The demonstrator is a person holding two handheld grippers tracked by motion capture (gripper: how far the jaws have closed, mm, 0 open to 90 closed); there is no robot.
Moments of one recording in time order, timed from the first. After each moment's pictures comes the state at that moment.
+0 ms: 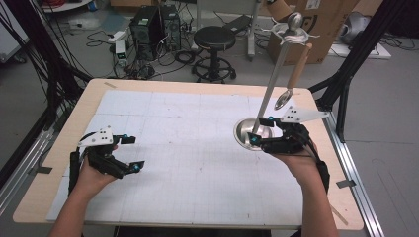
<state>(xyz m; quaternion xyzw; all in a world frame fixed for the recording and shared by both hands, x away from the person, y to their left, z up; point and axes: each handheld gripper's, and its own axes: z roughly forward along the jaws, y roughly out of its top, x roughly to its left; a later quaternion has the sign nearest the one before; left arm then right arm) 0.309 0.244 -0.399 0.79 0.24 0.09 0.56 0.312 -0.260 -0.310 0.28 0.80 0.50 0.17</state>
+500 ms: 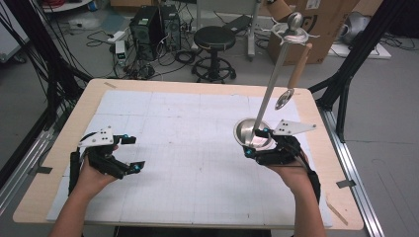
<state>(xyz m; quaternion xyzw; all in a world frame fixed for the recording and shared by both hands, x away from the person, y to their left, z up) 0.309 0.243 -0.400 0.79 0.24 0.09 0.56 0.308 -0.257 -0.350 0.29 0.80 0.50 0.14</state>
